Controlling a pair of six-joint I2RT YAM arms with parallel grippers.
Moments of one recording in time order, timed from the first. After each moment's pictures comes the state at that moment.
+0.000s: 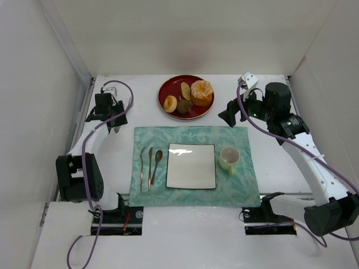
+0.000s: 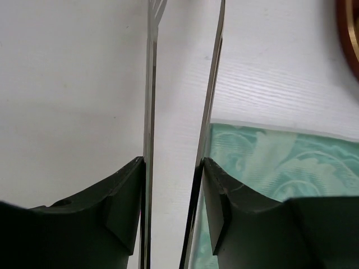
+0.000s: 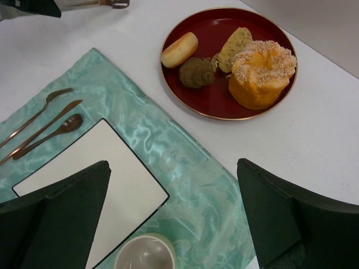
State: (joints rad) left arm 0.05 1.49 1.03 -0.34 0.01 -0.15; right arm 0.30 1.16 1.21 -0.41 -0.48 -0.16
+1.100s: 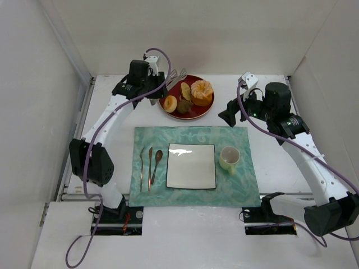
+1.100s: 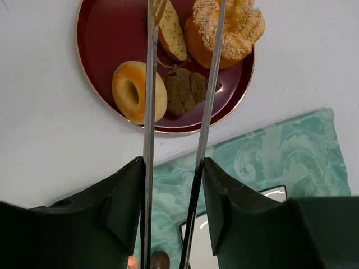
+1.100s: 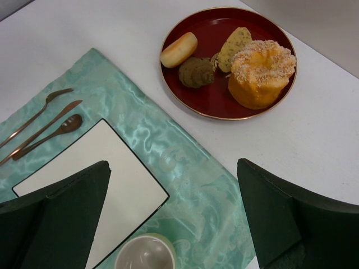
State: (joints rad) left arm -0.33 1.66 1.60 -0.53 0.16 -0.24; right arm 0.30 1.16 1.21 -0.41 -0.48 -0.16
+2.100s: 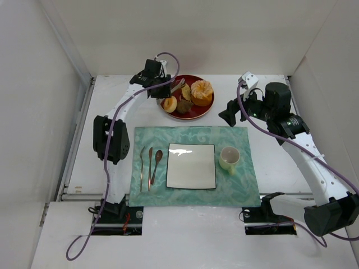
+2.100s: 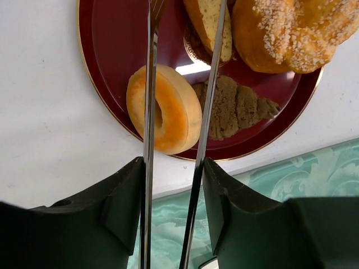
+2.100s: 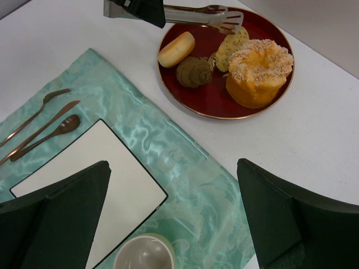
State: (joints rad) left arm -0.33 2.04 1.88 -0.63 0.09 -0.23; right arm 0.30 1.16 1.21 -0.41 -0.47 -0.16
